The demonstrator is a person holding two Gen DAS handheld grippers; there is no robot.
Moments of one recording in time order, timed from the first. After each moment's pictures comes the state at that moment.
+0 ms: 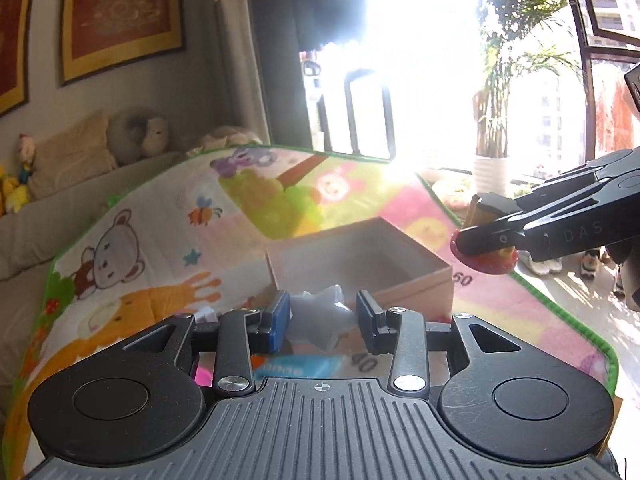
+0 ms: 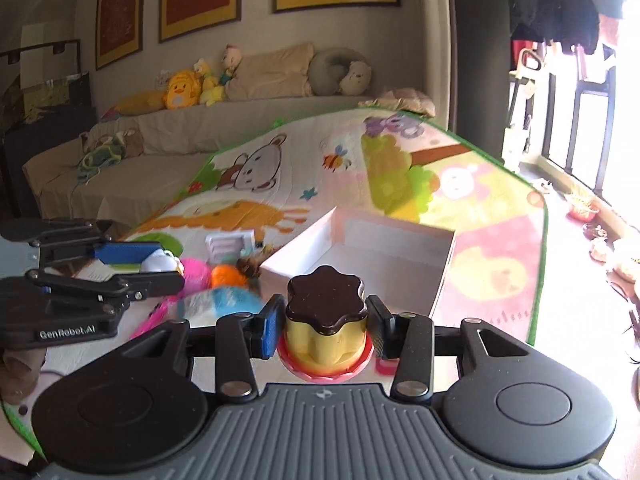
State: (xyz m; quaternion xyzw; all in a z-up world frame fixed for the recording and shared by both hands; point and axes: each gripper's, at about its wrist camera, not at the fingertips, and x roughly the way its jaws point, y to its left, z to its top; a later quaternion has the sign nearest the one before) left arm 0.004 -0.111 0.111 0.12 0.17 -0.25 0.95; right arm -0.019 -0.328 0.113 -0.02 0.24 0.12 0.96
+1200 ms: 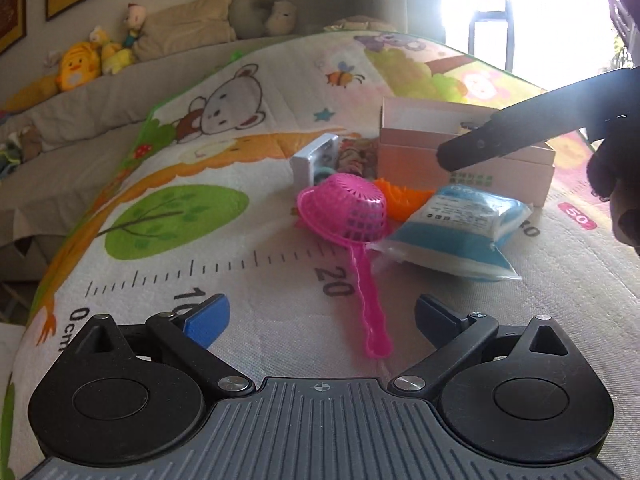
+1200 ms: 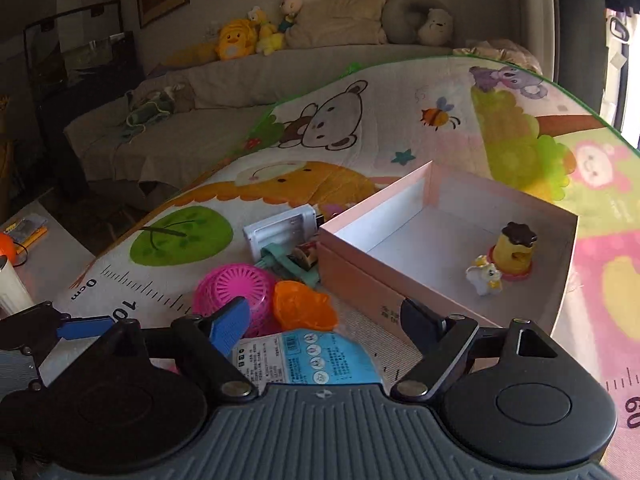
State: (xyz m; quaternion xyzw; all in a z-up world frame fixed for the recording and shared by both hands) left arm 0.012 0.012 0.014 0.06 0.30 -0.09 0.95; right arm 0.106 -0.202 0.046 -0.04 0.32 0.23 0.92
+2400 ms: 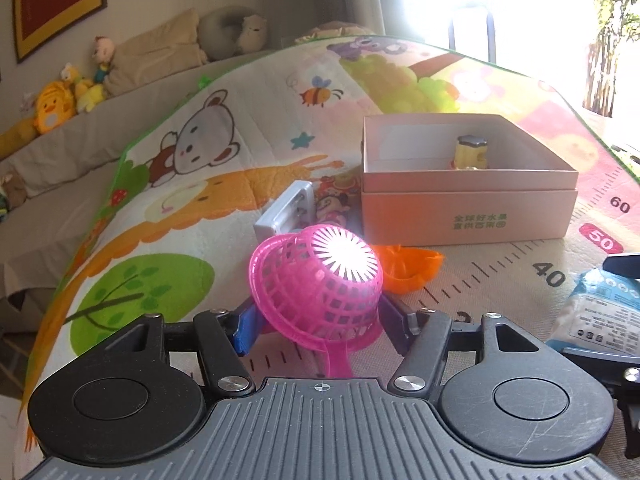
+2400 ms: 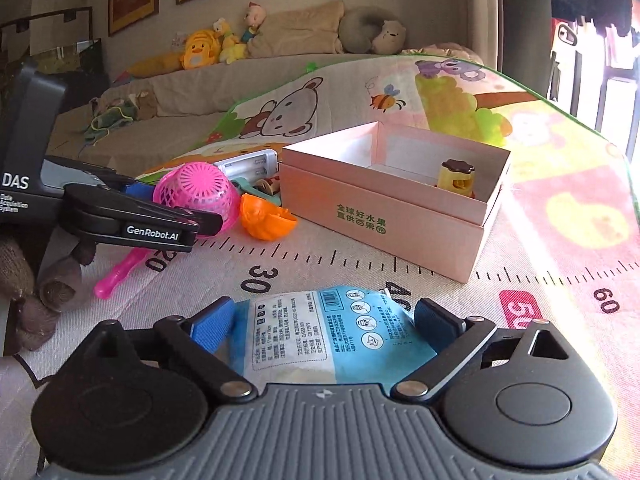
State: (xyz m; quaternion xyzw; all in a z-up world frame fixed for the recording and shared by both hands) left arm 0.072 -0.025 0.025 0.10 0.28 -0.11 0.95; right arm 0.024 -0.239 -0.009 -0.04 0.28 0.16 0.95
